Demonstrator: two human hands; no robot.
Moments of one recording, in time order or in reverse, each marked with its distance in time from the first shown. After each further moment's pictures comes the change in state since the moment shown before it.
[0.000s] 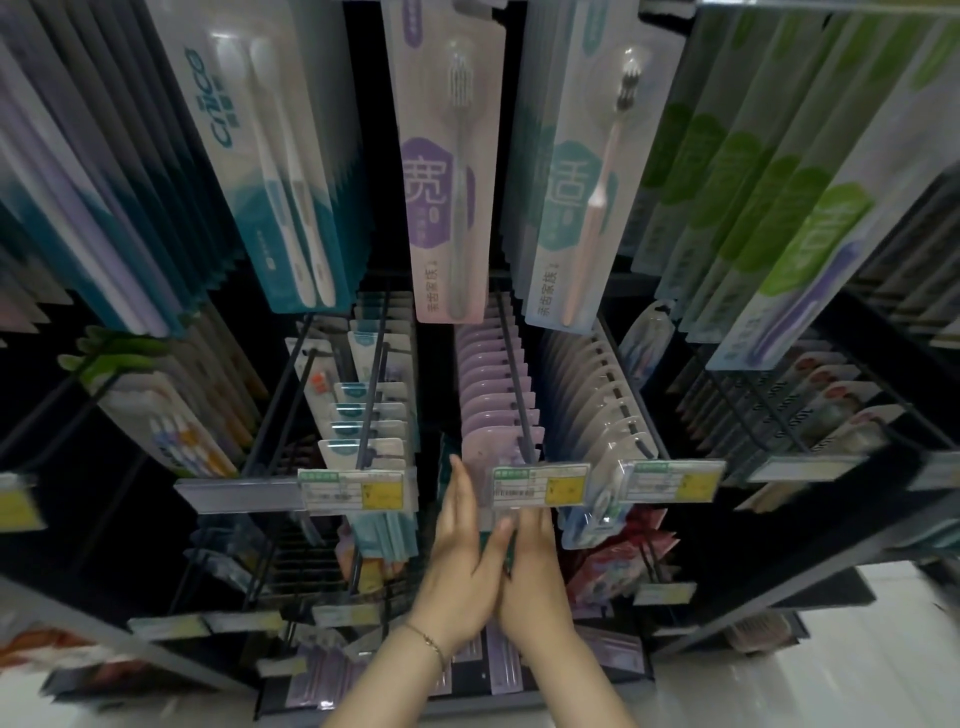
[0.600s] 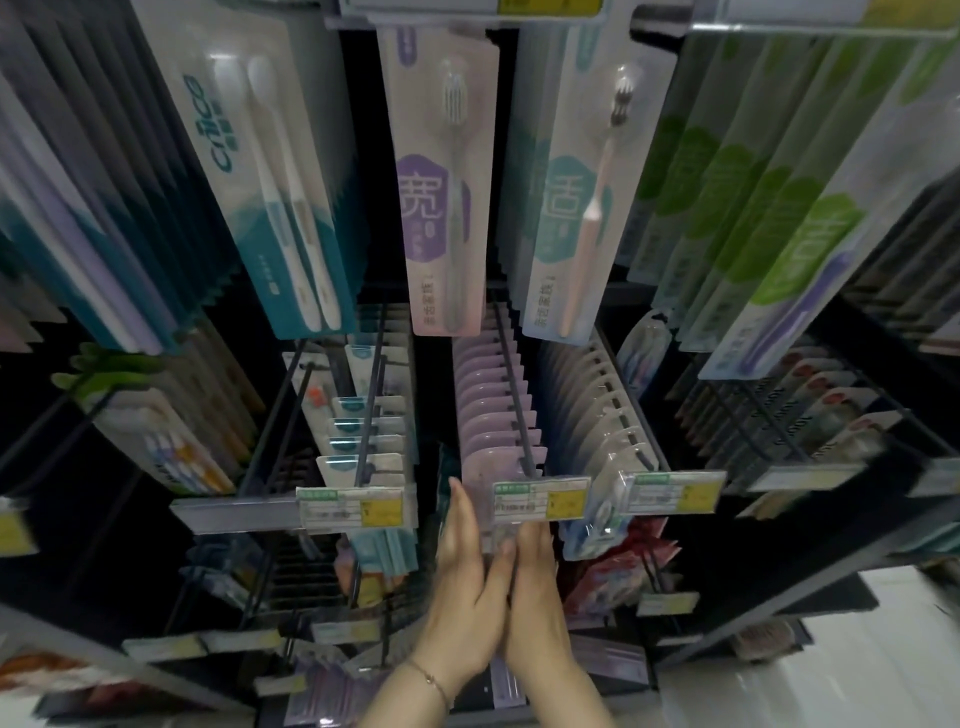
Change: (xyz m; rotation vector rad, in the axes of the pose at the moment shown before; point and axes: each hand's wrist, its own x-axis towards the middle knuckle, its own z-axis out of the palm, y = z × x) left_hand -0.010 0.003 0.005 -0.010 0.009 -0.004; right_hand -0.002 0.008 0.009 -0.010 0.010 0.056
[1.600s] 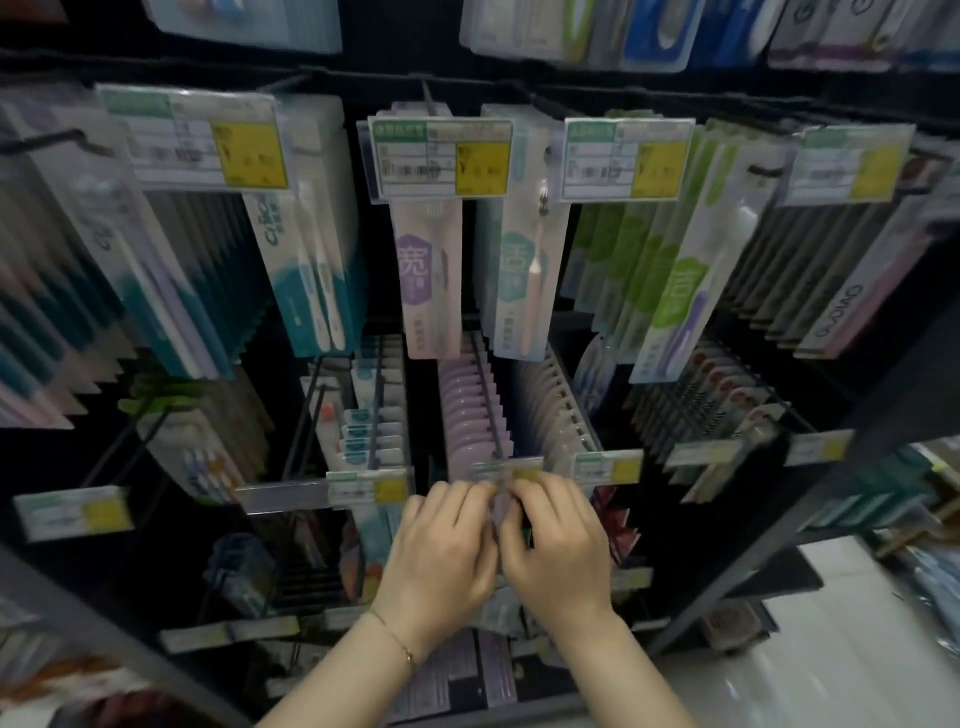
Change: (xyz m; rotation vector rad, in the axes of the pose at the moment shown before) left_hand -0.043 0.086 -0.058 0.723 0.238 0.661; right_hand -0.044 -0.078 -0.092 -0.376 0.558 -0.603
